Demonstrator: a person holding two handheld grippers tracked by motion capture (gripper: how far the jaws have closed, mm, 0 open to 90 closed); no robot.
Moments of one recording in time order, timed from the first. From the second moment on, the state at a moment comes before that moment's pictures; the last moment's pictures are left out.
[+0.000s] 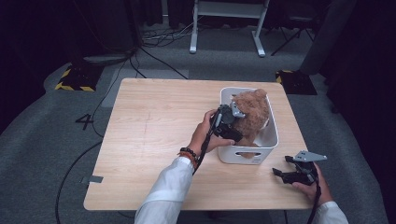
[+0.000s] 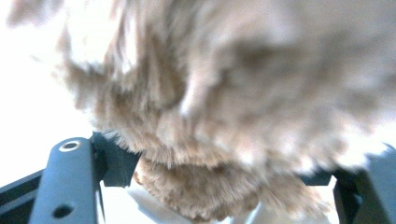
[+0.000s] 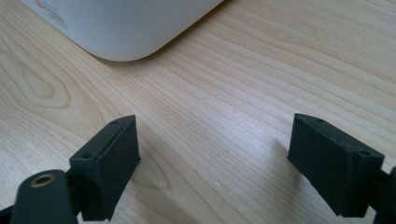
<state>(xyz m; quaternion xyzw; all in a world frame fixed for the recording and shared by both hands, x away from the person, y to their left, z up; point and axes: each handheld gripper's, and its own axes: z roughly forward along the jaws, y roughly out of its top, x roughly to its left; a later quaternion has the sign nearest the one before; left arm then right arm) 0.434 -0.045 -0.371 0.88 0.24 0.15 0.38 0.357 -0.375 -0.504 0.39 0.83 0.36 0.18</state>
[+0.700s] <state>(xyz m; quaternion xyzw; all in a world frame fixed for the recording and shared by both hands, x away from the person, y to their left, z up) 0.426 -0.027 -0.358 0.86 0.25 0.15 0.42 0.357 -0.375 -0.504 0.39 0.83 0.36 0.18</state>
